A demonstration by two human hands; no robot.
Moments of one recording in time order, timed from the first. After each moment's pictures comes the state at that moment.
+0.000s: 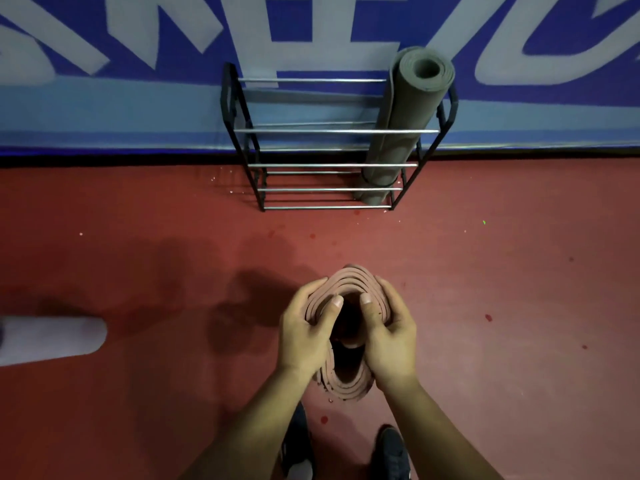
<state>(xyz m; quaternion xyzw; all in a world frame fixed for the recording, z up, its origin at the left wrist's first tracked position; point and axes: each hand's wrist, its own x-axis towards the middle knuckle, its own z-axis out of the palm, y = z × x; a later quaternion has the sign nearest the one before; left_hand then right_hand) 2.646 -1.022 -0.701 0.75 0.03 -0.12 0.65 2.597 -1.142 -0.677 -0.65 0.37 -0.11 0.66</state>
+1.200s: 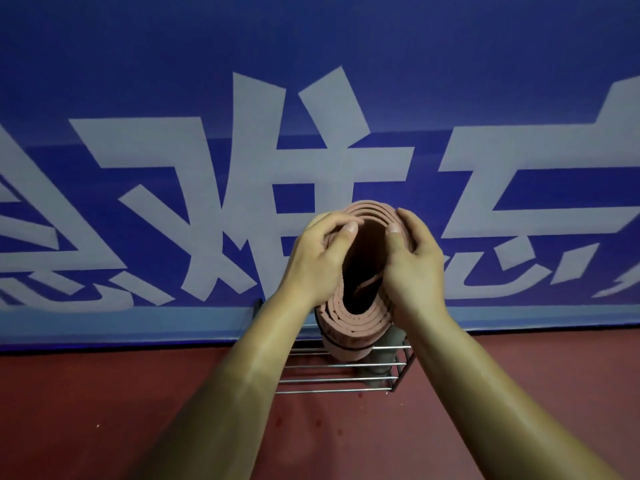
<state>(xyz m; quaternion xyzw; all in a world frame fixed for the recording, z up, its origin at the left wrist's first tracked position) 2.979 -1.131 -0.243 0.75 -0.26 -0.02 0.61 2.911 -1.250 -0.233 -0.69 0.24 -0.29 0.62</state>
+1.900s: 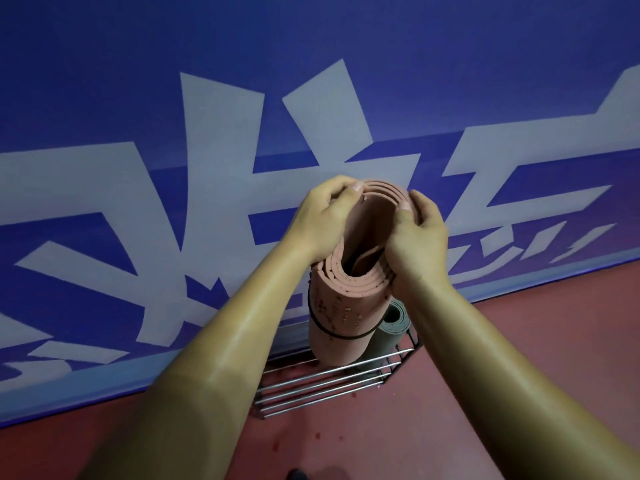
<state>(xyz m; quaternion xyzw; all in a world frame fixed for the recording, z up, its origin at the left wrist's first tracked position) 3.170 -1.173 -0.237 0.72 -0.34 -0.12 0.59 3.065 -1.263 -0.234 -0.64 0.38 -0.35 0.56</state>
